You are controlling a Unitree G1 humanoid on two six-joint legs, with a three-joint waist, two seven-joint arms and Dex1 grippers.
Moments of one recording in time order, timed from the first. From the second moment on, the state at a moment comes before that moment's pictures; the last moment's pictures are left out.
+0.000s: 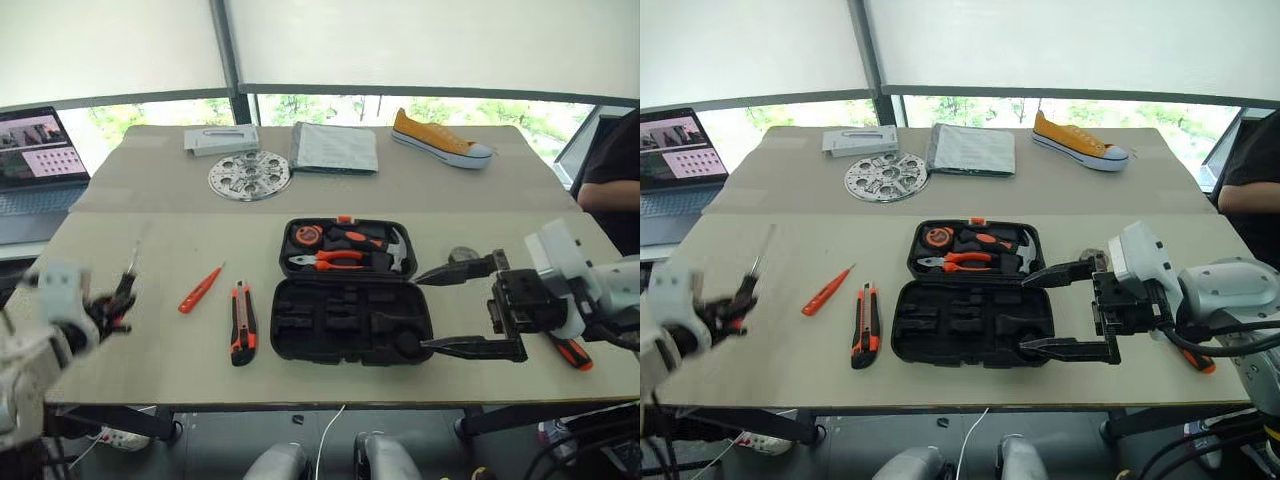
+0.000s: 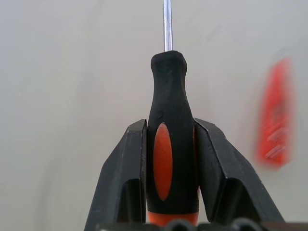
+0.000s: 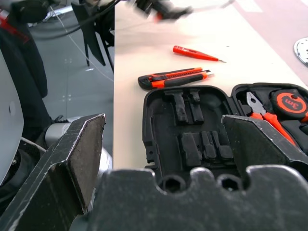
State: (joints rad) left arm -0.17 0.86 0.45 -0.26 -0.51 0.83 -0.67; right arm -0.20 -1.04 -0.26 -0.54 0.82 0.59 1.22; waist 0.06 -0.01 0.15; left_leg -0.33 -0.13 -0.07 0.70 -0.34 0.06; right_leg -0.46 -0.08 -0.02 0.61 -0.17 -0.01
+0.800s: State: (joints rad) left arm -0.91 0.54 -0.45 0.44 0.02 0.09 -1.31; right arm 0.13 -0.98 -0.50 -0.58 0.67 0.57 1.05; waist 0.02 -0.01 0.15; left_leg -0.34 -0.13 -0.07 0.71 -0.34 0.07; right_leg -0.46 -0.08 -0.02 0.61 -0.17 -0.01
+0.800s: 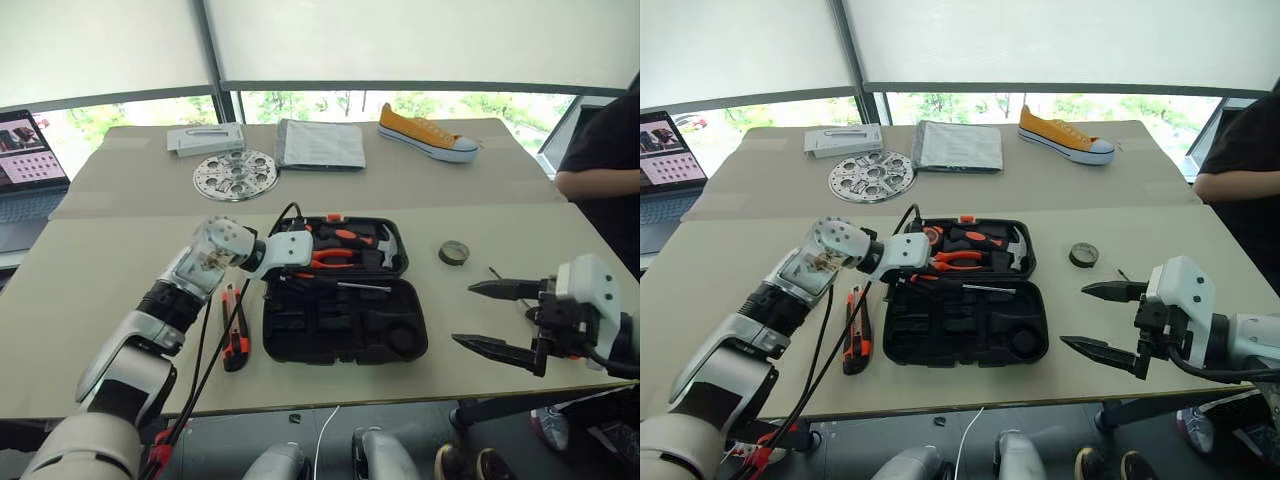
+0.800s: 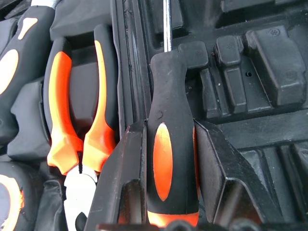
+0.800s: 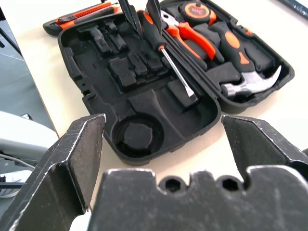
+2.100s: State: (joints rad) left arm -0.80 0.60 -0.42 0.08 0.04 0.55 -1.25; right arm 0.10 -0.95 -0.45 -0.56 0.65 0.57 1.02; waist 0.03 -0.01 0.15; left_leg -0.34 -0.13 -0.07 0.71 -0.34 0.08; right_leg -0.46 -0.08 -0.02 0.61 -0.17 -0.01
